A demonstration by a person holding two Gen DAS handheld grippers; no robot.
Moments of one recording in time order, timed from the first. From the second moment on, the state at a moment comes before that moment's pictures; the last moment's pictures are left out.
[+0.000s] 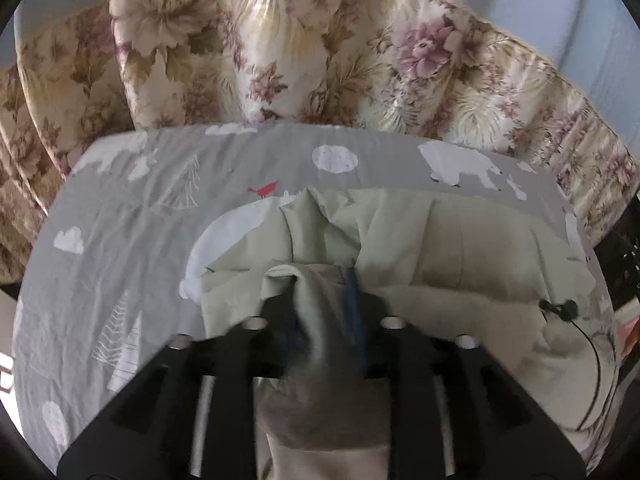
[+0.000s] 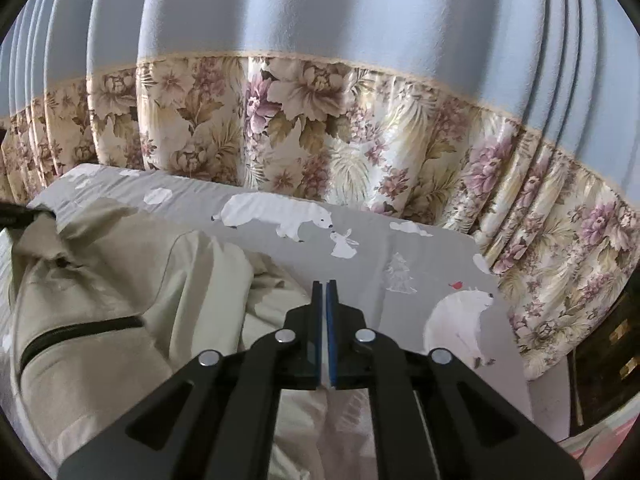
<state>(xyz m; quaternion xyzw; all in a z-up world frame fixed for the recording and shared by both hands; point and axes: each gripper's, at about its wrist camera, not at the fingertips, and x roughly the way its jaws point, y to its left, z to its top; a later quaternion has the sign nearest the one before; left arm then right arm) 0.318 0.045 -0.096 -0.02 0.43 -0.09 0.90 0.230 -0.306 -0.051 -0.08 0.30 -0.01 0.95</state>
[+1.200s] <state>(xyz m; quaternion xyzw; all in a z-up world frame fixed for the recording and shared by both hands) 0.212 0.068 -0.104 0.03 0.40 -0.04 0.92 0.145 -0.315 -0.077 -0.06 0.36 0.01 0.93</state>
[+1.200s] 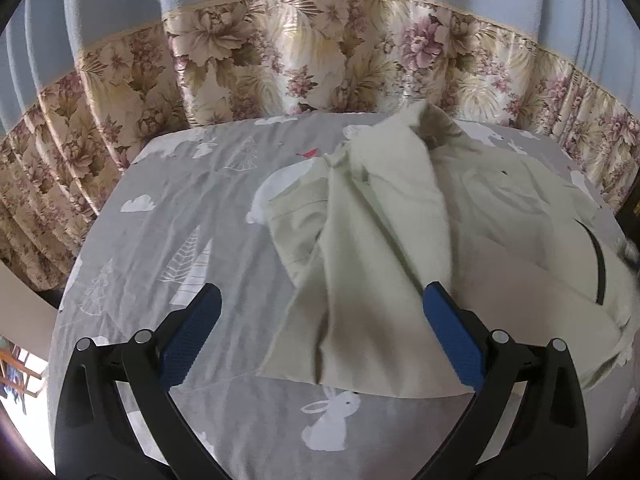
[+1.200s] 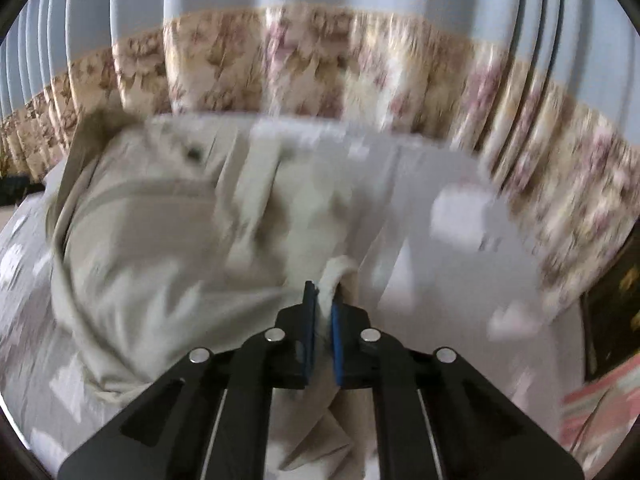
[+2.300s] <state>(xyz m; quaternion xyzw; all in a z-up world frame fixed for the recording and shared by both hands) 0.288 0.040 -0.071 0.04 0.39 -0.07 0.92 0.260 -0.322 -0.059 0.03 0.37 0.05 0.93</state>
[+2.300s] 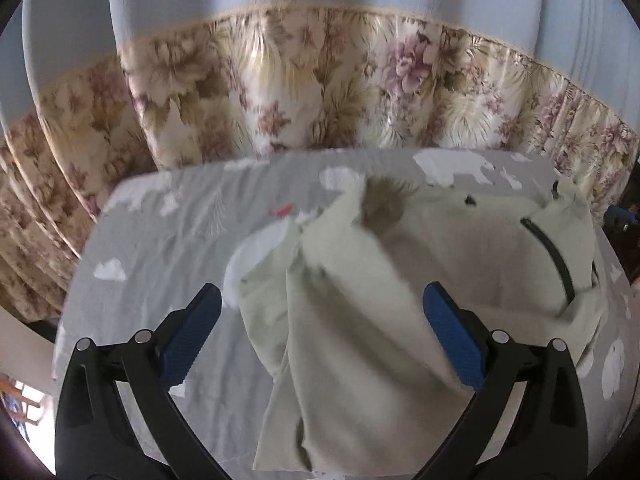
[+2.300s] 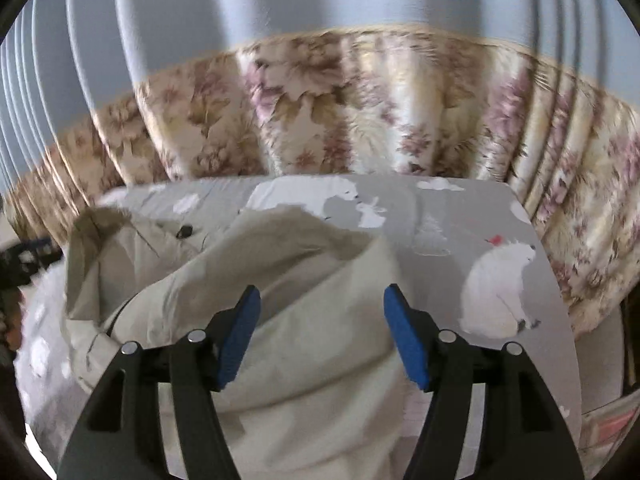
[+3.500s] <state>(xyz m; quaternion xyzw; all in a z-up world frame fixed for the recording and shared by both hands) 0.356 0.089 -0.066 0.03 0.41 0.01 0.91 0.293 -0.364 -0.050 0.00 0.34 -0.04 0.94</state>
